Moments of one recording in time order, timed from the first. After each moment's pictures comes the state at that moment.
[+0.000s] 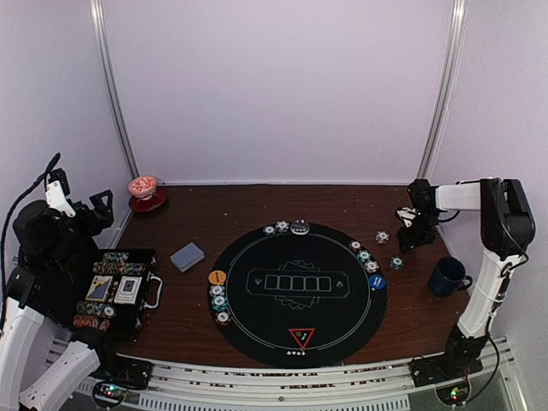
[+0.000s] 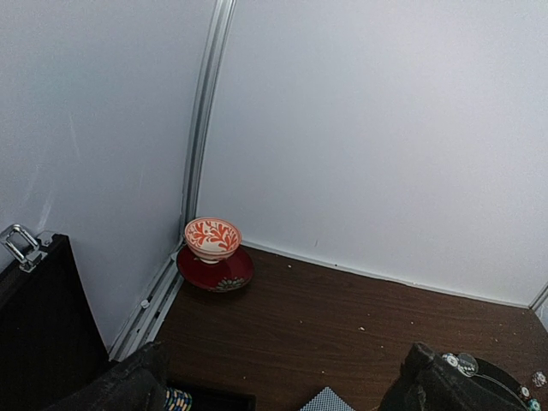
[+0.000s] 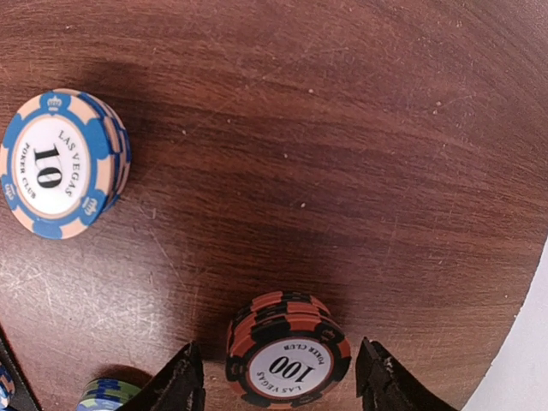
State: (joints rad) left arm -0.12 0.45 0.67 -0.28 -0.17 -0.29; right arm 0.03 1.88 1.22 -0.64 0.11 -0.23
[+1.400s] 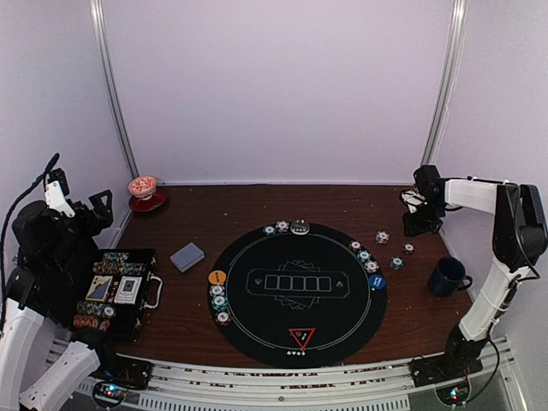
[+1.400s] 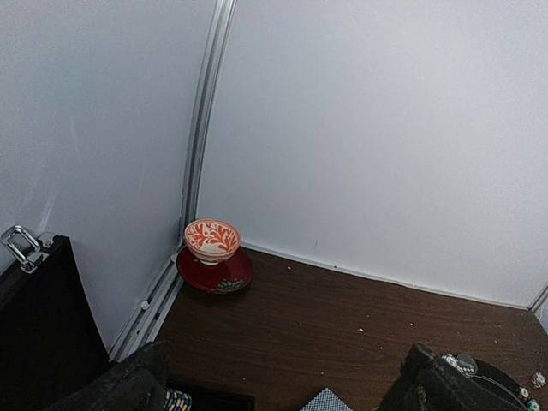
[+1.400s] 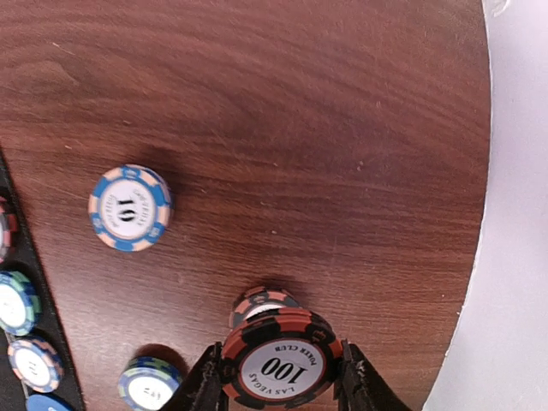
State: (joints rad) left arm -0.12 0.44 0.67 -0.28 -0.18 -0.29; right arm 0.03 1.75 1.23 -0.62 0.09 -0.21
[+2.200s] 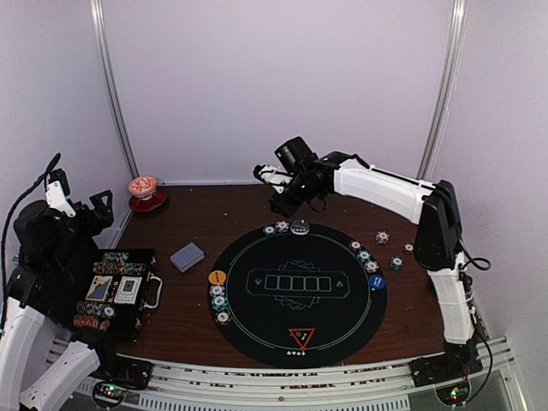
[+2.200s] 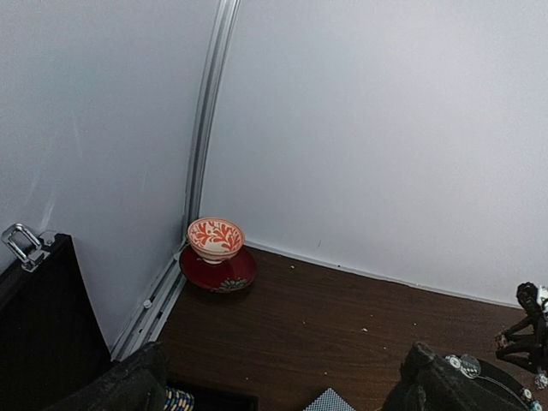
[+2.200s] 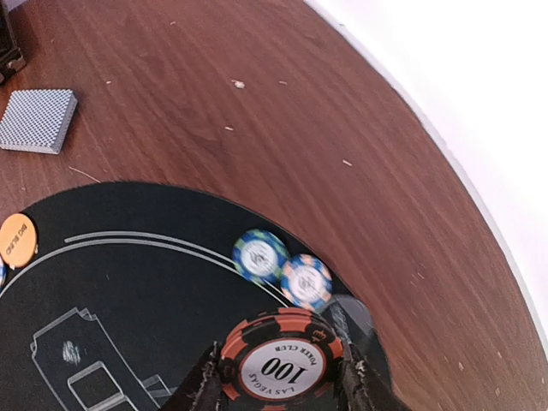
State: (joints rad) left arm -0.11 0.45 0.66 -0.27 -0.18 -0.29; right arm 0.75 2.21 2.09 -0.71 0.09 -0.26
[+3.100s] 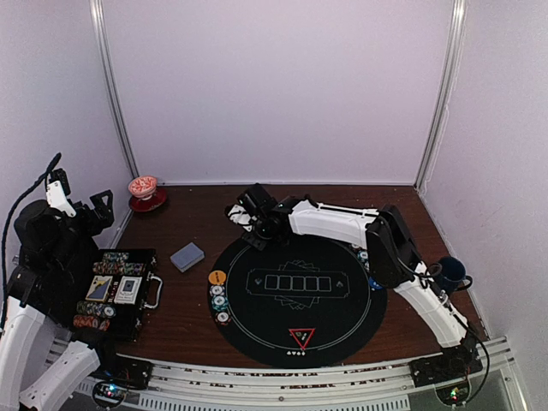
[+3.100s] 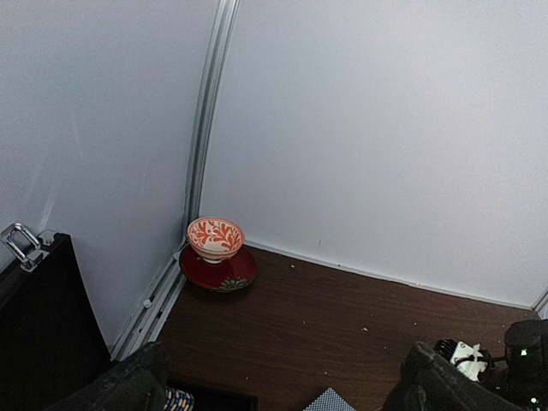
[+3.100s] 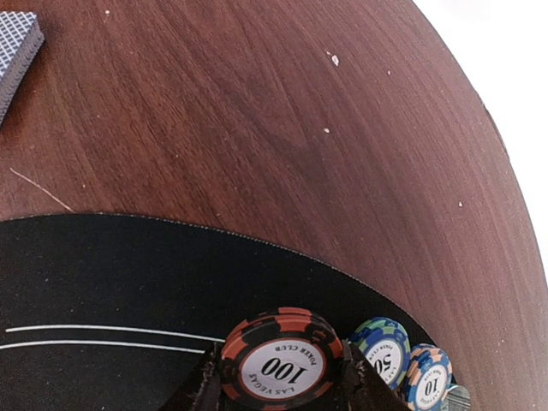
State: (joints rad) left arm -0.11 0.46 0.66 -0.27 -0.18 -0.29; right arm 0.88 2.56 2.27 -0.56 0.25 -0.29
